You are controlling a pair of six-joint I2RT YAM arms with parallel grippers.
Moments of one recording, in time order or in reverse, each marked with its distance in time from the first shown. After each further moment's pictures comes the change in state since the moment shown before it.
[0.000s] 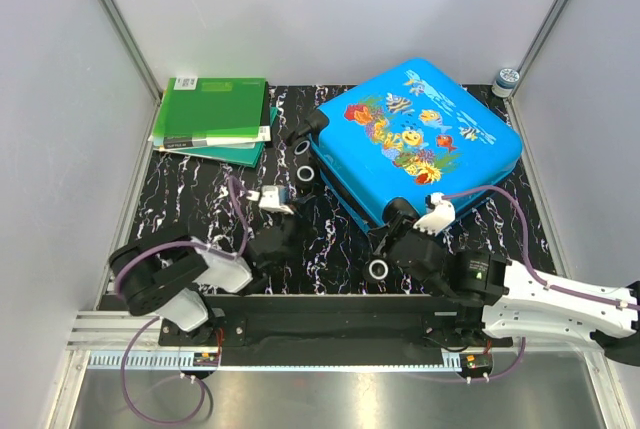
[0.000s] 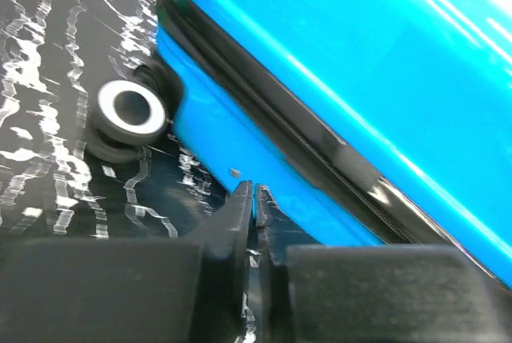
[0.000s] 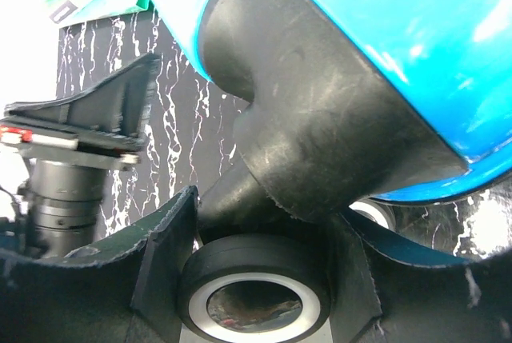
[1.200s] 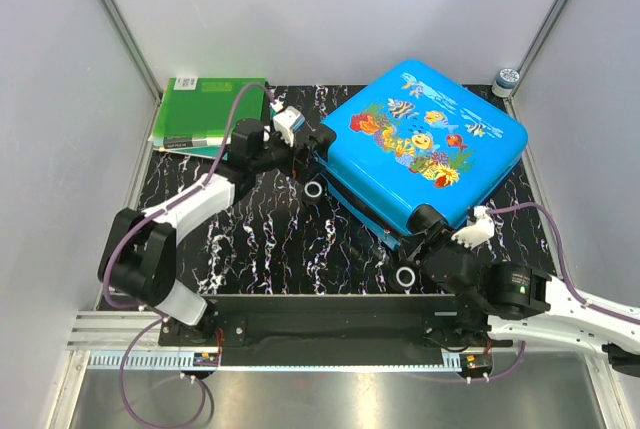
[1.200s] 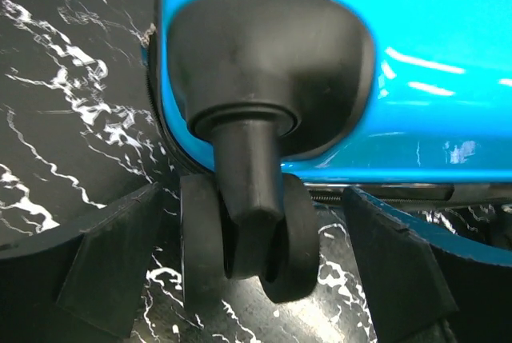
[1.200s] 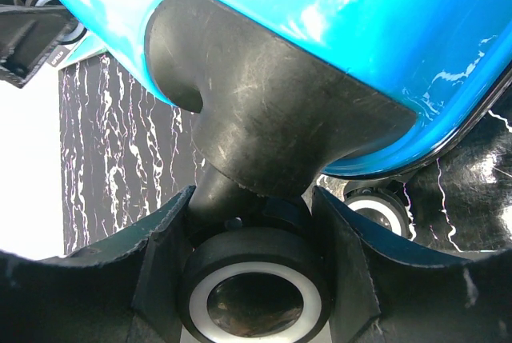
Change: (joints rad) left arm 0.572 -0.029 0.663 -1.082 1.142 0.457; right arm 0.011 -0.264 -0.048 -0.299 0.066 0.175
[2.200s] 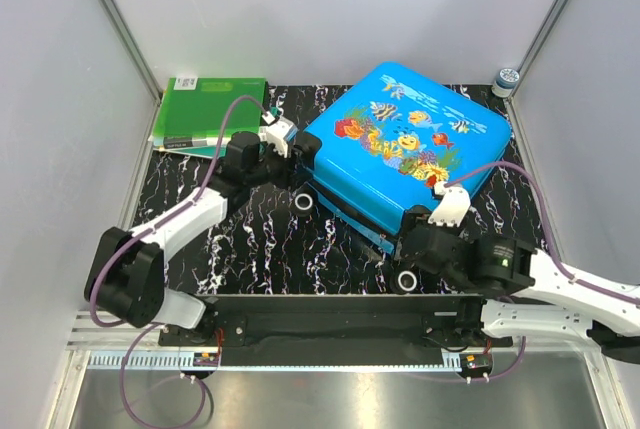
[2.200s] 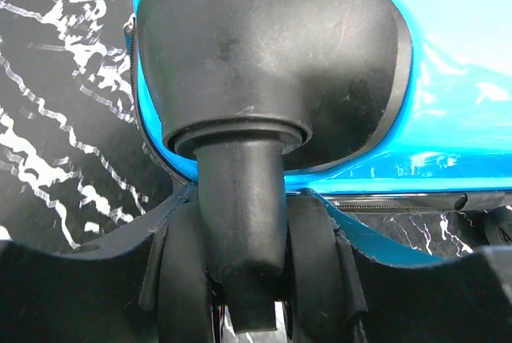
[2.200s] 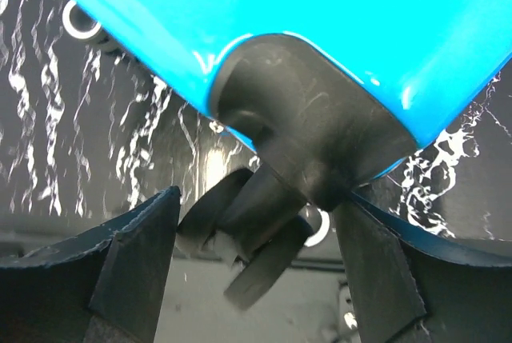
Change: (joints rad) left arm -0.020 -0.089 -0.083 -0.069 -0.069 -0.056; right arm -0.010 0.316 0.315 -0.208 -0.053 -0.290
